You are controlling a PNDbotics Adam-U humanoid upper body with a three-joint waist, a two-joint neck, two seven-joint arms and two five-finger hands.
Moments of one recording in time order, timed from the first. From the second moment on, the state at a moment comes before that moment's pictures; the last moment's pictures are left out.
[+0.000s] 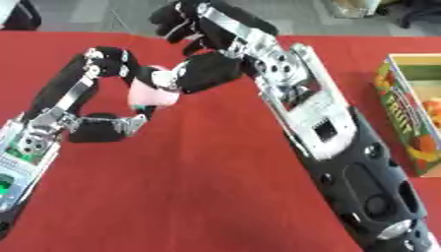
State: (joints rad) left arm -0.72 0.35 -0.32 -1.66 -0.52 -0.26 -0.06; right arm -0.94 -0.27 0.35 -1.76 0.16 0.46 0.37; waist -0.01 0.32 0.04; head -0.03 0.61
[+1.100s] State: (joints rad) left arm -0.70 0.35 -0.32 -1.68 -0.60 -0.29 -0.03; right arm -0.92 -0.26 0.37 -1.71 0.26 0.40 0.47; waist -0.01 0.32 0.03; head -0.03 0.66
